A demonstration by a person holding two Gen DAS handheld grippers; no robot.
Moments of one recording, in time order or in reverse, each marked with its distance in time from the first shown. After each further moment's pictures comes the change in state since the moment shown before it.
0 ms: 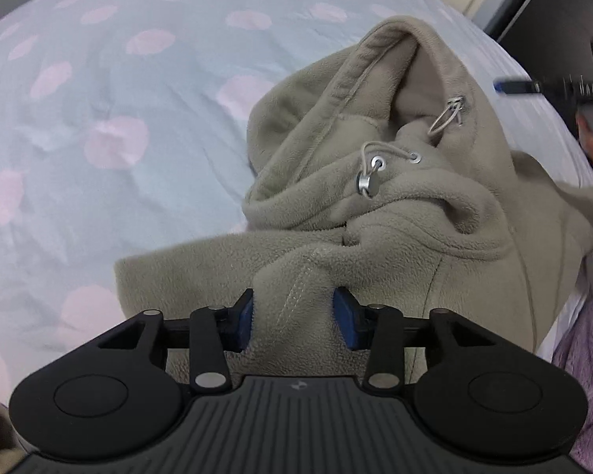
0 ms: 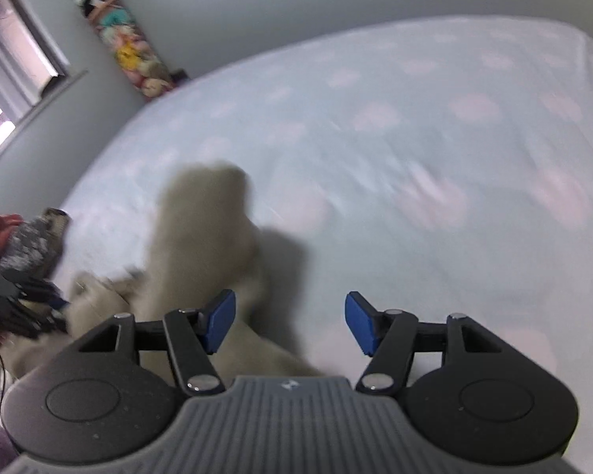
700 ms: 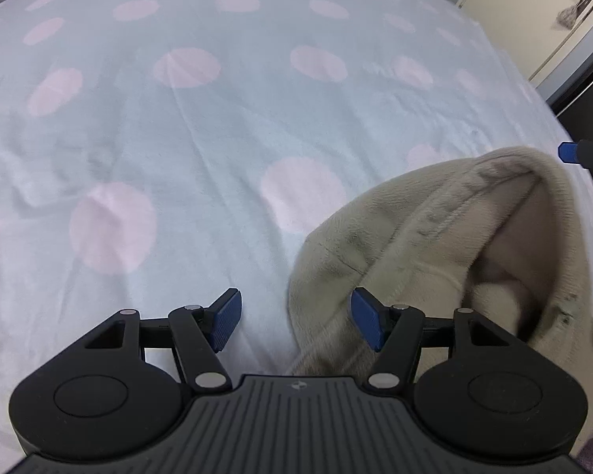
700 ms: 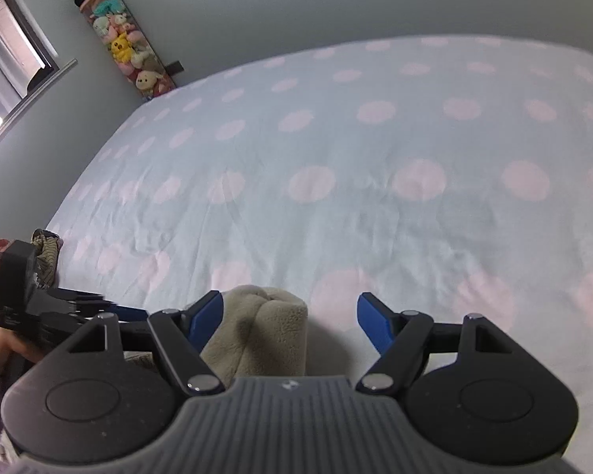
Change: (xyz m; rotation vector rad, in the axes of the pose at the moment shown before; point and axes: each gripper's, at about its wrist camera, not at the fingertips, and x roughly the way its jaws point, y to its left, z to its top) left arm 0.081 0.047 0.097 -0.253 -0.041 0.048; right arm 0.062 0.042 0.103 0.024 0.079 -0.031
